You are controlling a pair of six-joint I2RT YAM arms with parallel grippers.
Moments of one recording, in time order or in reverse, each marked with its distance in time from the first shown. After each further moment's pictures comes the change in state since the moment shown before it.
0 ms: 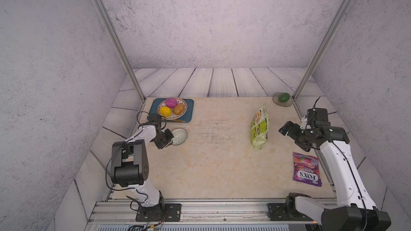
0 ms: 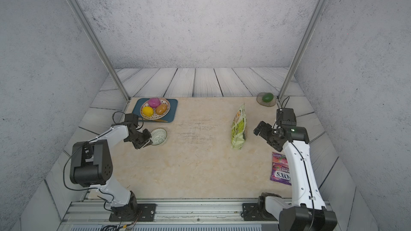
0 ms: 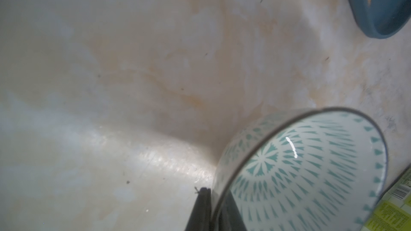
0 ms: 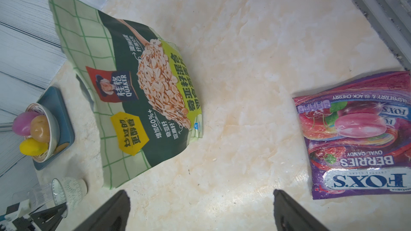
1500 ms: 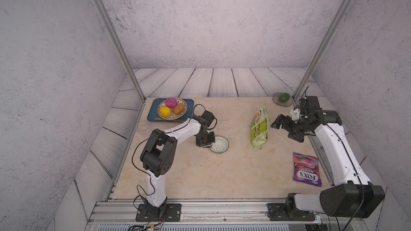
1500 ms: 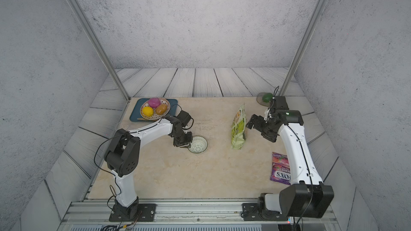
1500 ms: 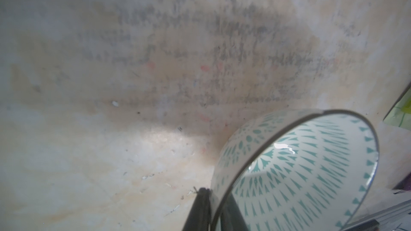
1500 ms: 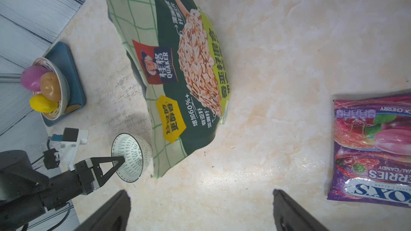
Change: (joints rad) left arm -0.653 0.234 0.344 -0.209 -0.031 -0.068; right arm 0.099 0.208 0.214 -0.126 -0.085 -0.074
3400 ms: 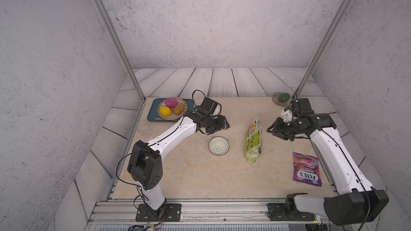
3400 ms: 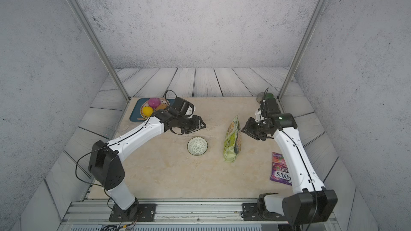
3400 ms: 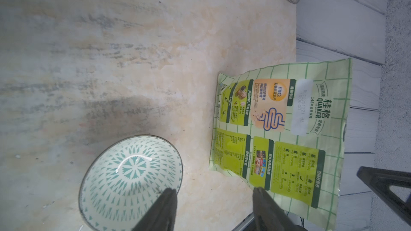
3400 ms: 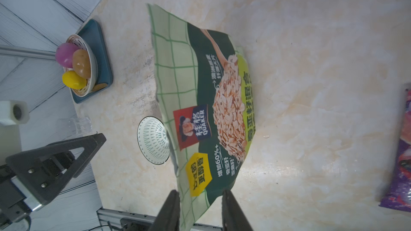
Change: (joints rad) left arm -0.079 -0.188 0.123 0.214 0.105 -0.119; right arm 0.114 -0.108 -0.125 0.096 -0.089 0.132
